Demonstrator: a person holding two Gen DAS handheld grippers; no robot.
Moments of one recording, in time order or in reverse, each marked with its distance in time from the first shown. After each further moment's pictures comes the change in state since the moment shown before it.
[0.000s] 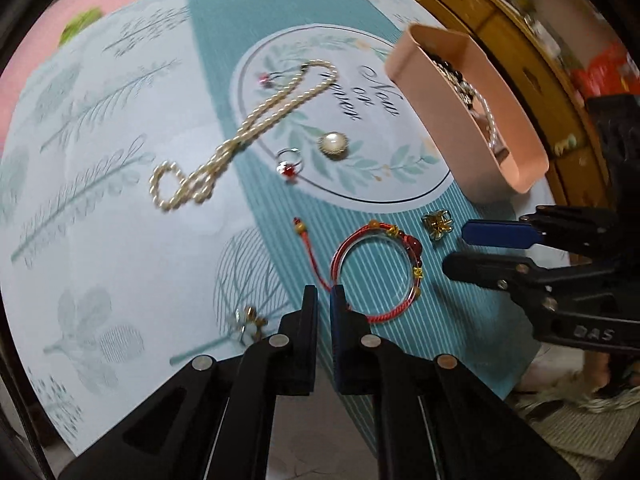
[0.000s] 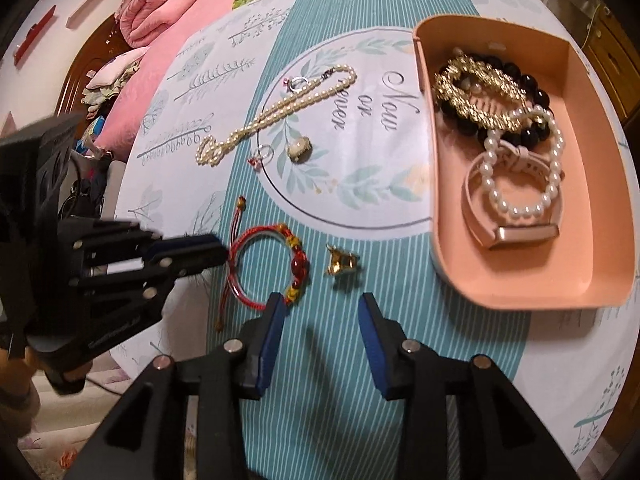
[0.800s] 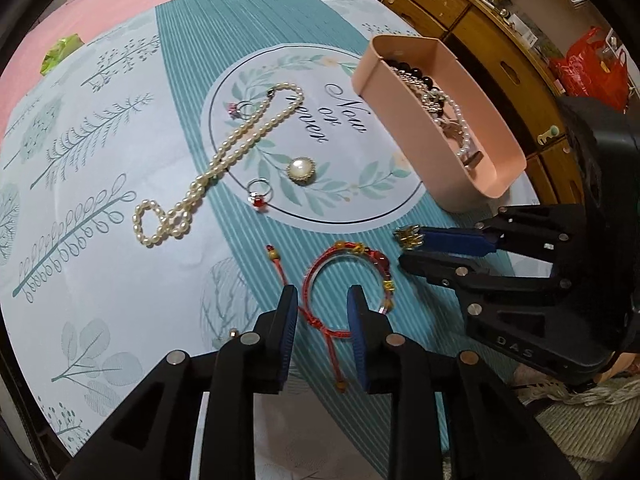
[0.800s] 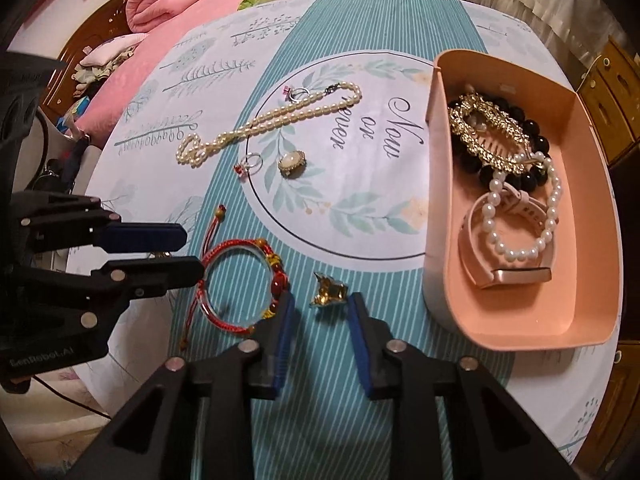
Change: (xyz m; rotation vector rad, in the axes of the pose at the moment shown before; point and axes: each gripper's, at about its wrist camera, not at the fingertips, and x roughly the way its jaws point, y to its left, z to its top) left arm 0.010 -0.058 -0.014 0.103 -0.017 -0.019; right arm 0.020 0.018 0.001 -0.107 -0.062 -0.138
